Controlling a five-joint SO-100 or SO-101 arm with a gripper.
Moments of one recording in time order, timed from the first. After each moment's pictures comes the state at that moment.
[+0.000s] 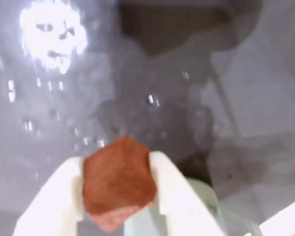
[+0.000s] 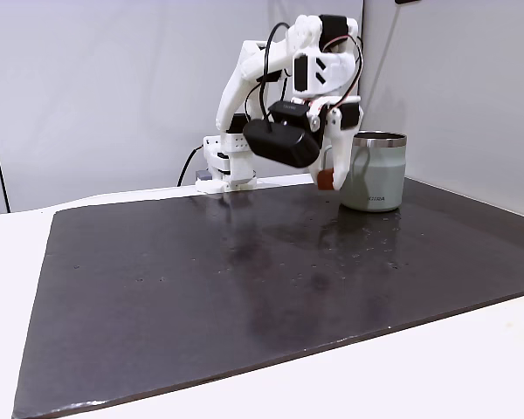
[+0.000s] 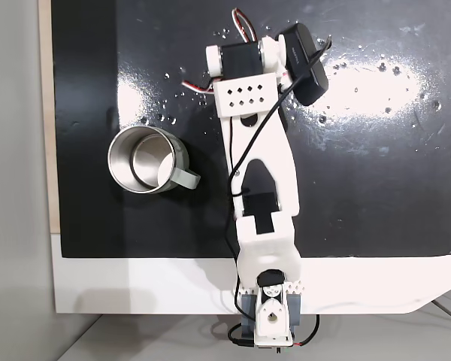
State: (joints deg) arm -8.8 62.2 40.4 102.4 -14.8
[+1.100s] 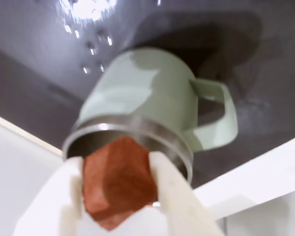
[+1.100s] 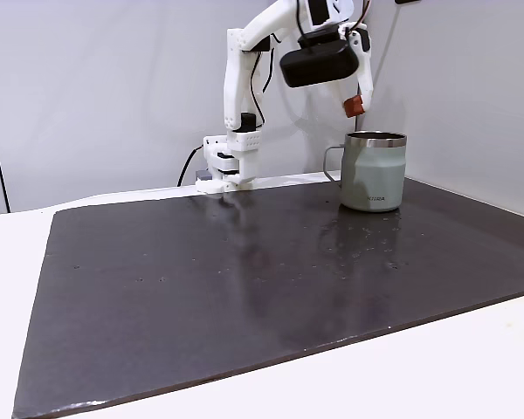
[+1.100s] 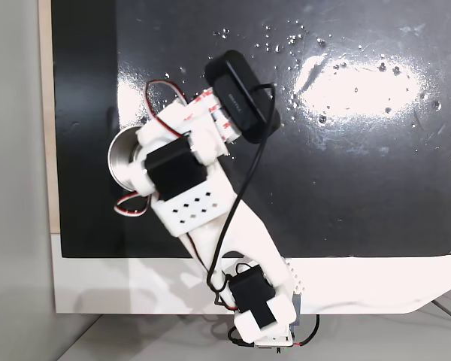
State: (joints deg) arm -29.4 92.9 58.4 102.9 -10.5
